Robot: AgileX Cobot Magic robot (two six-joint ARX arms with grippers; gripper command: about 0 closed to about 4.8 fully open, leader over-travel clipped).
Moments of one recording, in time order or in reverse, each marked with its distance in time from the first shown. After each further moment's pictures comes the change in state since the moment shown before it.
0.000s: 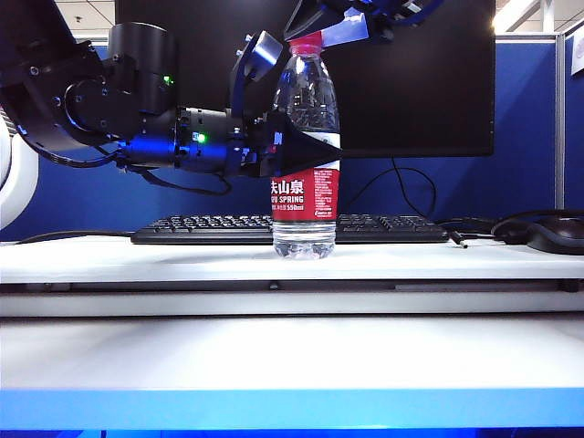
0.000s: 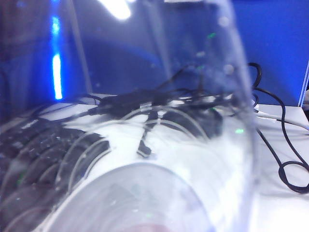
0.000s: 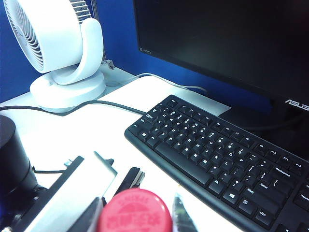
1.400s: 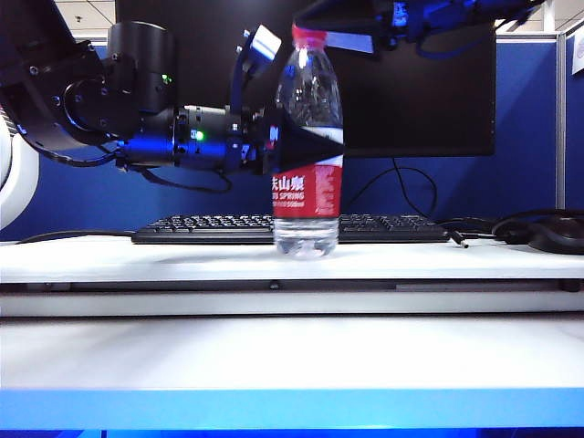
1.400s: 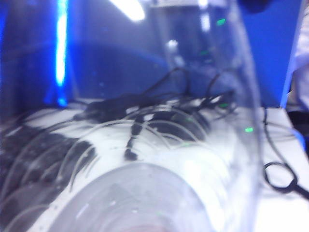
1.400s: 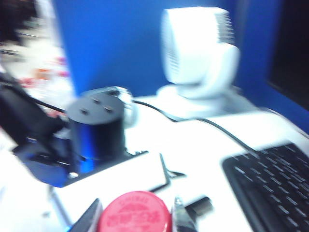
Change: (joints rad) left arm 0.002 -0.002 0.000 0.010 0.057 -0.013; right arm -0.267 0.206 0.147 0.090 -0.924 -0.125
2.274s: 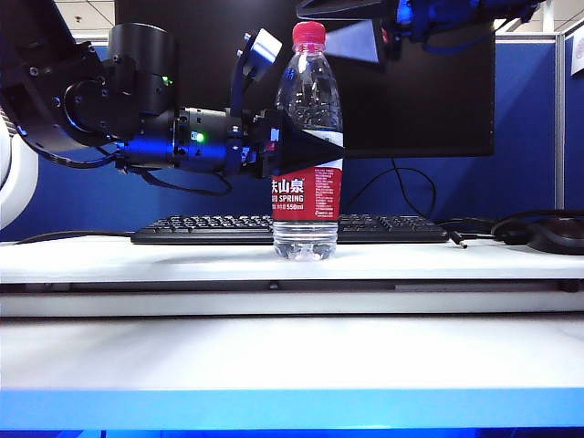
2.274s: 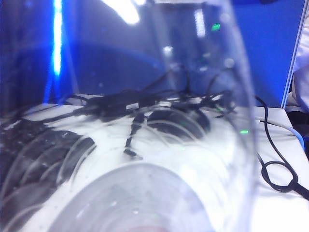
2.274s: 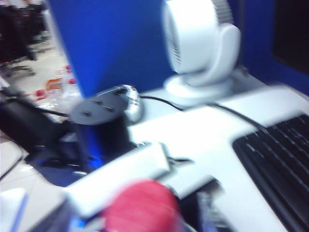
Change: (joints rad) left arm -0.001 0.003 -0.002 -0.010 -0.010 -0.010; right arm -0.017 -0.013 0.015 -0.129 0.056 0.077
